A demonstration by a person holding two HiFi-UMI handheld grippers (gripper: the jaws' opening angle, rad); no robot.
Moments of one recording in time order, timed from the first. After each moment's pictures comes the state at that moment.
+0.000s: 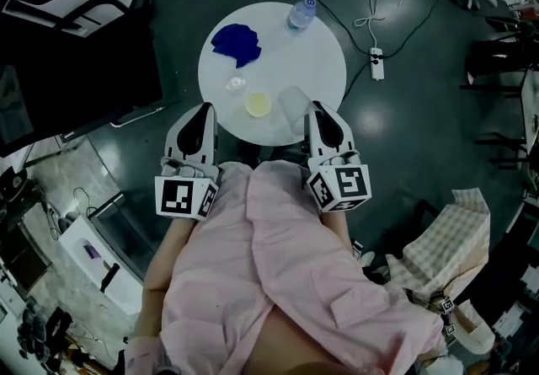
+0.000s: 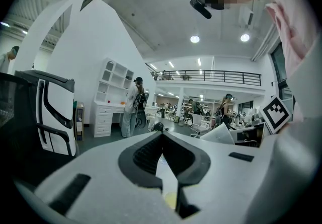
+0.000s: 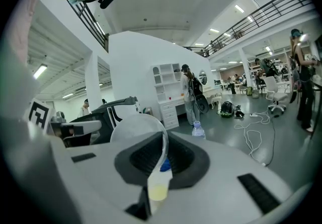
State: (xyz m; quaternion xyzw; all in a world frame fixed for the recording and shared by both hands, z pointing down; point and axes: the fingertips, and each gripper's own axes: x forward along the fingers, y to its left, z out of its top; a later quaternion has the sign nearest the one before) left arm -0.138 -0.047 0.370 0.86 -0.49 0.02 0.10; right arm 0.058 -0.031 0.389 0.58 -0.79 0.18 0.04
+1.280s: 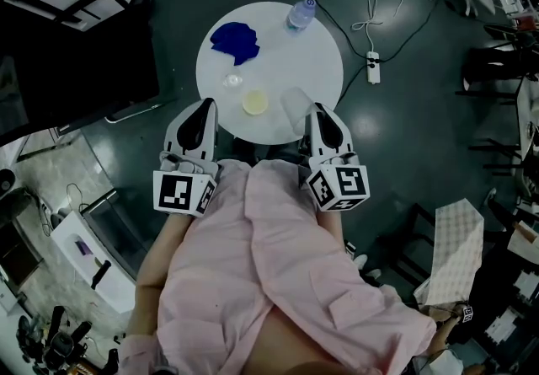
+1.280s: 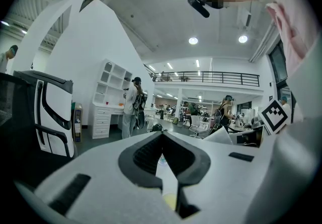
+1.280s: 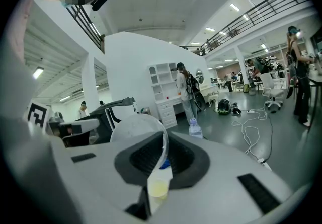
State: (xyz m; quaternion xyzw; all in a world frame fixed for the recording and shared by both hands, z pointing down) left arm -0.130 -0.041 0.364 0.87 -0.49 0.02 0.09; right arm 0.069 -0.022 0.395 0.59 -0.78 0.19 0.04
